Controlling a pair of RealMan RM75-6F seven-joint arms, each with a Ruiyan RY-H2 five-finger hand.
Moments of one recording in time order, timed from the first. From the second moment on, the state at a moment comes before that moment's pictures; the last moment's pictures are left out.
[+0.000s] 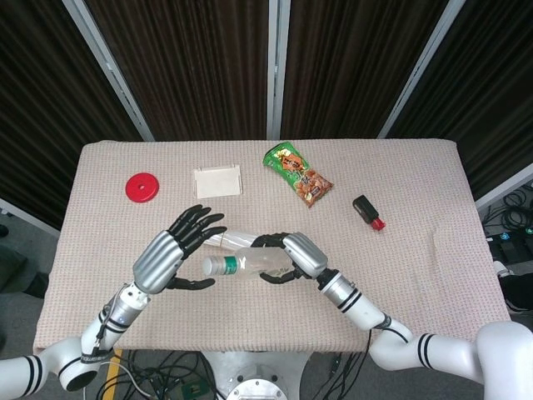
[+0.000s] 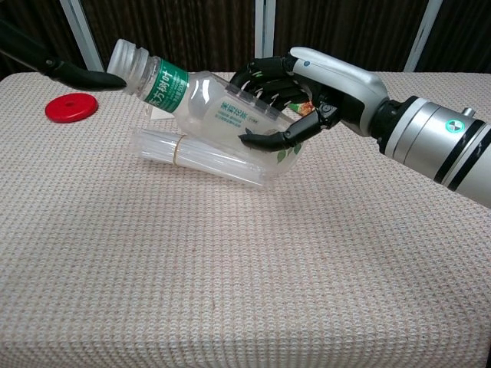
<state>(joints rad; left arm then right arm) -0.57 -1.41 -0.08 -1.64 1.77 1.43 -0.20 0.77 -1.65 0.12 -1.37 -1.56 1.09 0.56</state>
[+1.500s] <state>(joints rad) -0.56 -1.41 -0.06 -1.61 1.77 1.44 -0.23 0.77 -1.65 0.12 -1.37 -1.57 1.10 0.59</state>
